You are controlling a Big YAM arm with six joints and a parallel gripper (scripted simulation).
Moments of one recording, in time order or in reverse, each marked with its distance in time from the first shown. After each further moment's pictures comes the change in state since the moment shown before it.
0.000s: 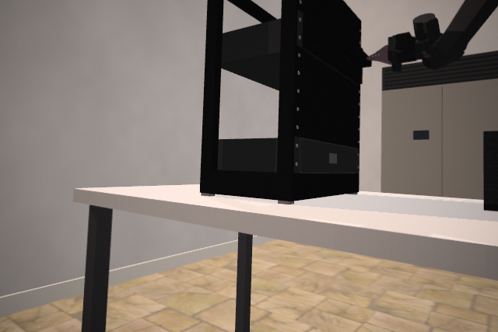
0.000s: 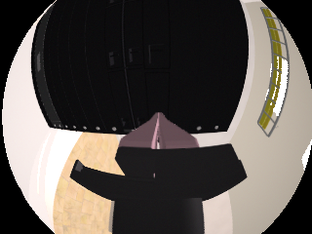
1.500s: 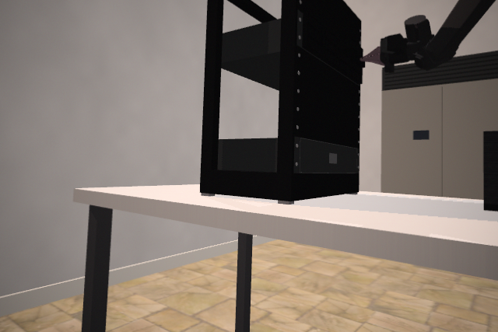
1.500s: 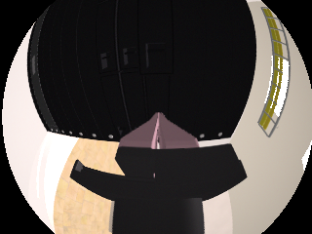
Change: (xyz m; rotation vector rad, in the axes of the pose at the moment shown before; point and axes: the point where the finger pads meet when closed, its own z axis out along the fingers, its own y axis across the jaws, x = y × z) arm -0.001 0.000 0.022 0.001 0.005 0.001
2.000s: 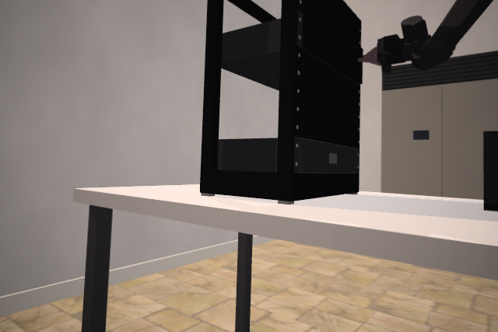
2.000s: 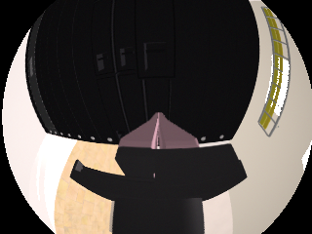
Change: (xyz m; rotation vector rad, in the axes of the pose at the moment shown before) arm 0.000 0.000 0.009 0.004 0.008 0.002
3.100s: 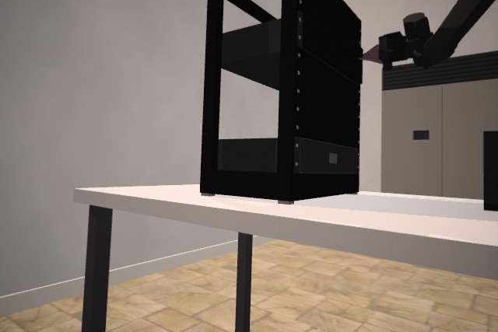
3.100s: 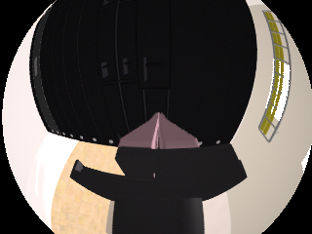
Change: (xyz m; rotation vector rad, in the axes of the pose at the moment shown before) arm -0.012 -0.002 -0.006 -0.024 -0.044 -0.017
